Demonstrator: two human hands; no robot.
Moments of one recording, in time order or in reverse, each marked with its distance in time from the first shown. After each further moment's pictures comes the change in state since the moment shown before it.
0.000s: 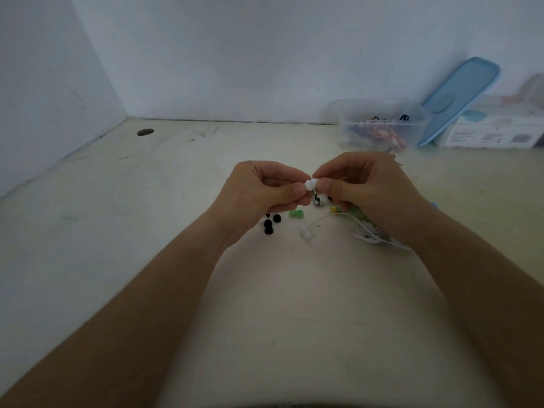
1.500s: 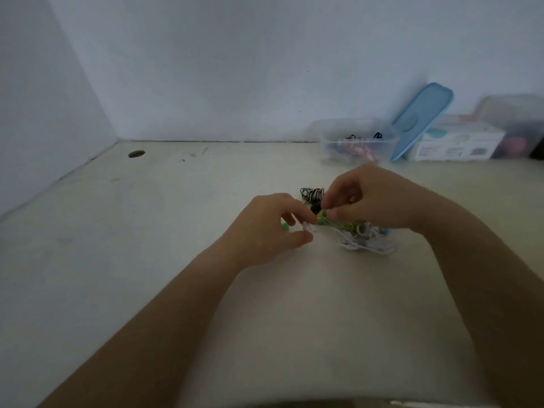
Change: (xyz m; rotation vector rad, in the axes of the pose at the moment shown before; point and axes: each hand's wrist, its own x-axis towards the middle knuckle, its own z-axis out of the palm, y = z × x) left_hand 0.001 -0.014 0.020 0.757 -0.088 0.288; right_hand -0.002 -0.026 -0.039 -0.595 -0.214 0.151
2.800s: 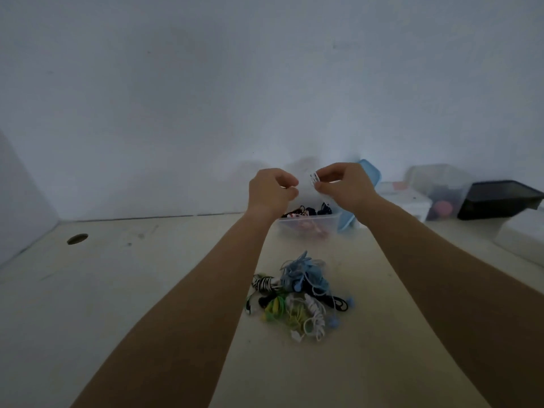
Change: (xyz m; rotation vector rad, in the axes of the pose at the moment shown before) left_hand 0.234 0.041 0.012 -0.216 0.324 -0.224; right_hand 0.107 0.083 -0.120 0.303 0.645 0.174
